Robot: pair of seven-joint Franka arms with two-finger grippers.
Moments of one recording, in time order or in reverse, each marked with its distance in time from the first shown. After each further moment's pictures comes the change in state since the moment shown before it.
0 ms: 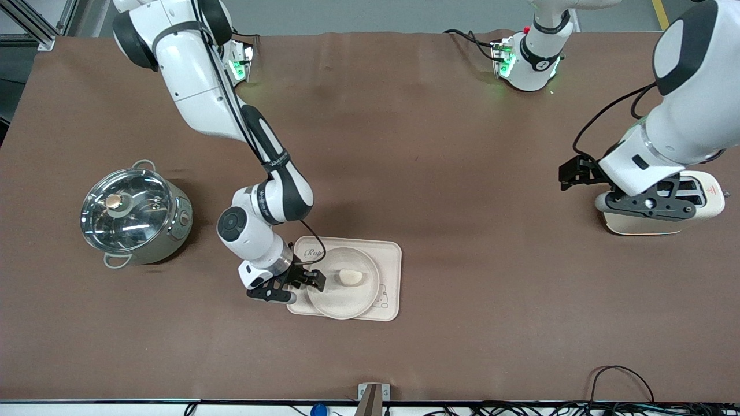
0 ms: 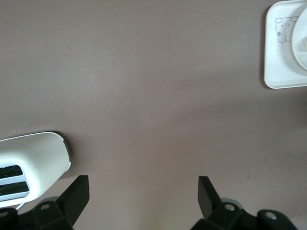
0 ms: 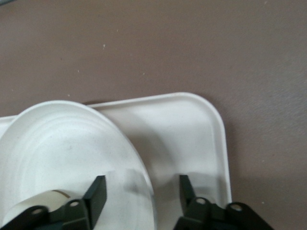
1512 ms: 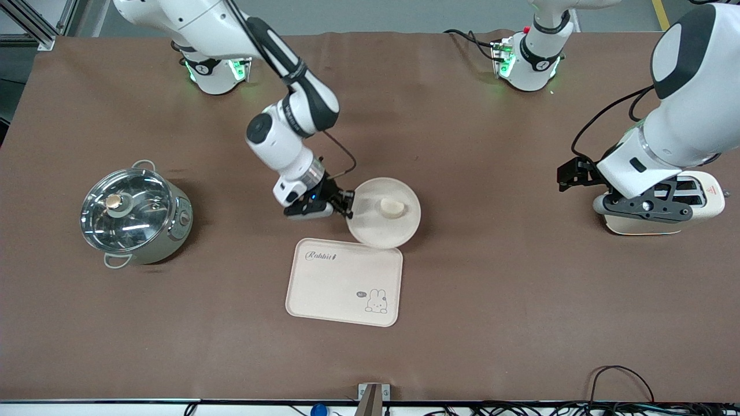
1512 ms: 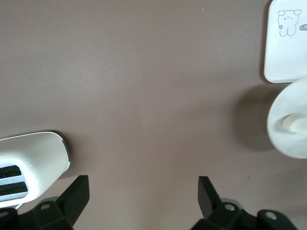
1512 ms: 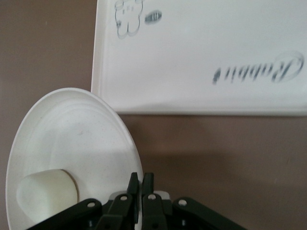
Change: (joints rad) left arm 0.007 0.008 -0.003 0.000 0.000 0.001 0.000; right arm 0.048 -0.423 0.321 -0.663 0.162 0.424 -0.043
